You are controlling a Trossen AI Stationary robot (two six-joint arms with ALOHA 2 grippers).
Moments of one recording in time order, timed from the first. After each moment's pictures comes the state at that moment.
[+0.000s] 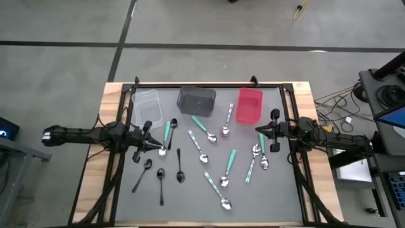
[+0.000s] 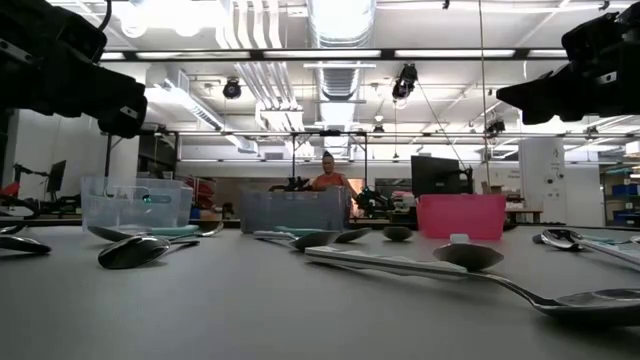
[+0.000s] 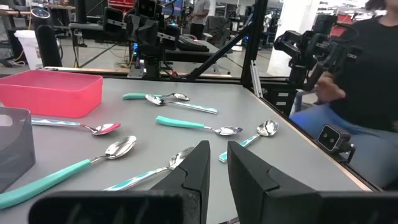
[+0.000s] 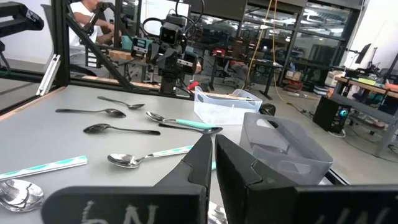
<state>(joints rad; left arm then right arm) -0.01 0.18 0.01 0.09 0.21 -0.09 -0.19 0.09 0.01 0.08 -0.13 -0.18</state>
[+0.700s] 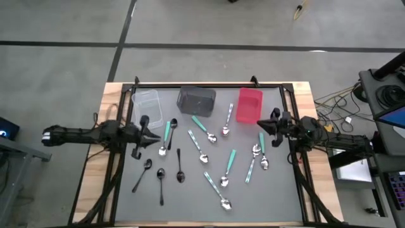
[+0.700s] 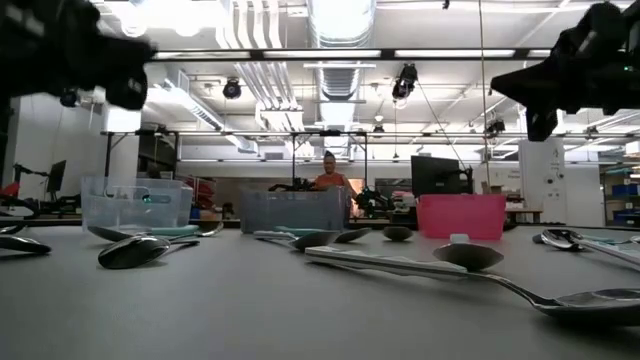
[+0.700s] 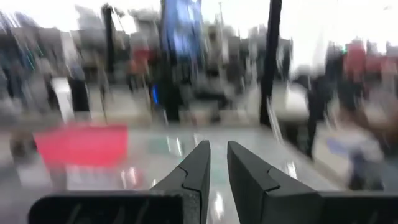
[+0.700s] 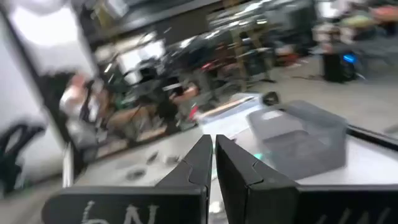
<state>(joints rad) -0.01 0.18 0.01 0.35 0.12 -0.04 -0.19 0.10 0.01 0.18 0.01 0.35</state>
